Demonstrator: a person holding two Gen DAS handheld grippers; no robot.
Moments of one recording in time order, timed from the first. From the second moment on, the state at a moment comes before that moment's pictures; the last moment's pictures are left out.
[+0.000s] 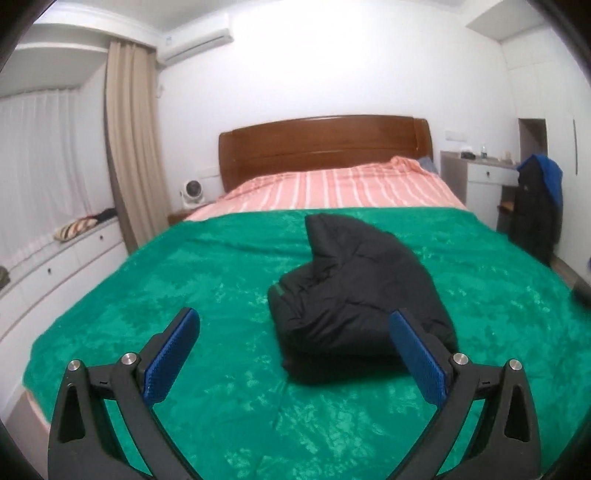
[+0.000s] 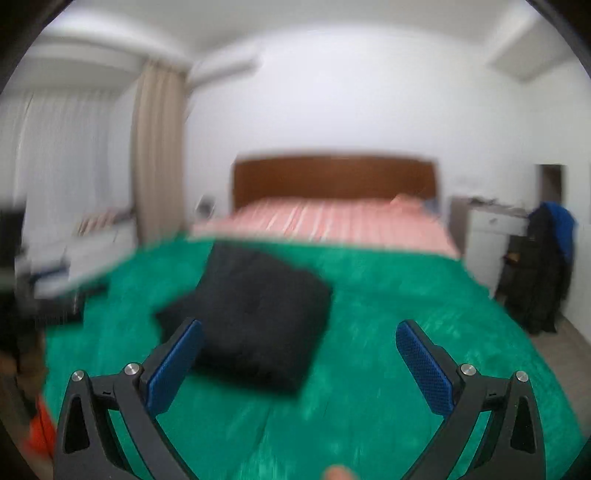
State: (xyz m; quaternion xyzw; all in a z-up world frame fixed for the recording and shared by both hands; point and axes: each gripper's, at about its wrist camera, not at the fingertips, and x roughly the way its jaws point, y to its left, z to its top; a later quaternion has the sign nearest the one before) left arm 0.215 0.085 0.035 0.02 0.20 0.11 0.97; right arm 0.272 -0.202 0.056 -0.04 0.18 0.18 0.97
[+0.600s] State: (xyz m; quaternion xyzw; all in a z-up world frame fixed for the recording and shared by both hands) left arm 0.172 0.082 -0.014 -0.02 0.33 0.09 0.94; right arm 0.230 -0.158 0.013 -0.09 0.35 0.10 0.93
